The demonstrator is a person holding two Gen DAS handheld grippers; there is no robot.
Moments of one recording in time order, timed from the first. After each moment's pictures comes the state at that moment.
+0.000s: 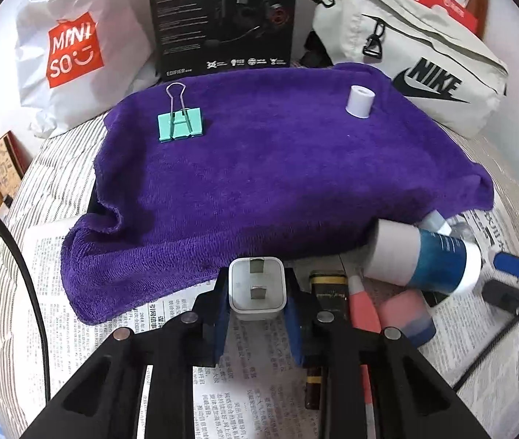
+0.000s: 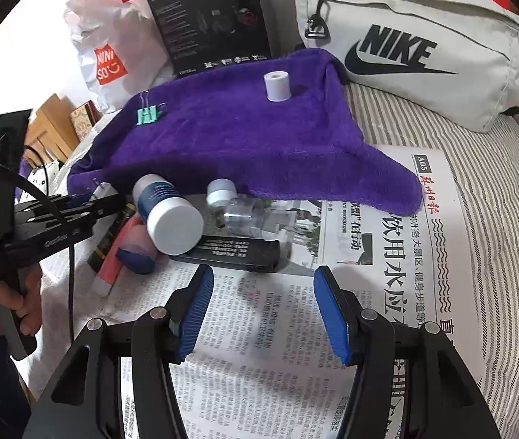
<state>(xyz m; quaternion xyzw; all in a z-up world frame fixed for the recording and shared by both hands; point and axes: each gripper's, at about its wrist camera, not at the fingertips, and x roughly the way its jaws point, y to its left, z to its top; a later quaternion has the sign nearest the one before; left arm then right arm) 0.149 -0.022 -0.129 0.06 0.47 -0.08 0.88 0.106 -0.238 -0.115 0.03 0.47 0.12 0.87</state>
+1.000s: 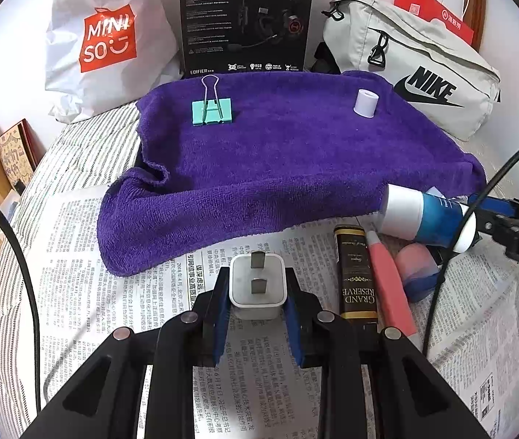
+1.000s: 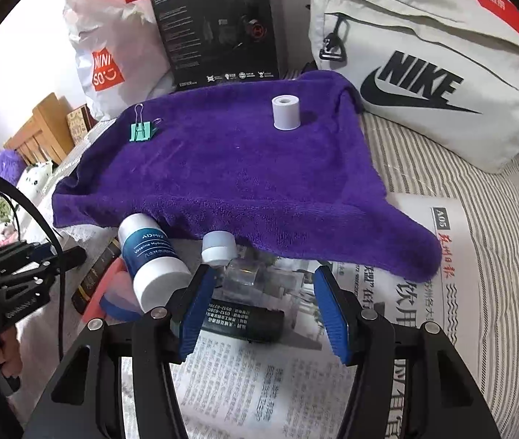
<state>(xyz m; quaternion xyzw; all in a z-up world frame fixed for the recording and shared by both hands) 0.119 0.007 -0.127 0.04 0.44 -0.08 0.89 0.141 -0.219 -0.116 -0.01 0.45 0.10 0.89</state>
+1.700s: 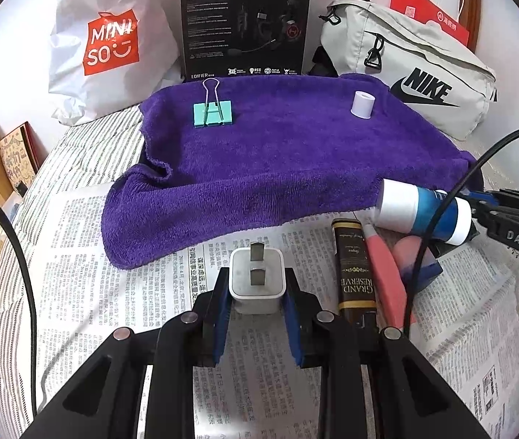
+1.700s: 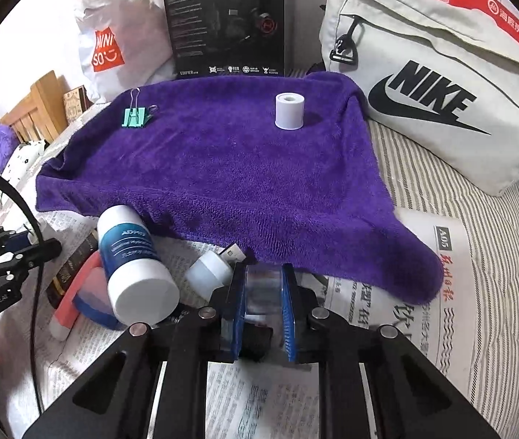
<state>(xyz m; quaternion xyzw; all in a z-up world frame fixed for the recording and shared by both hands) 0.110 0.006 -0.126 0.04 0.43 -0.08 0.90 0.145 -0.219 -0.116 -0.04 0.44 0.11 0.89</state>
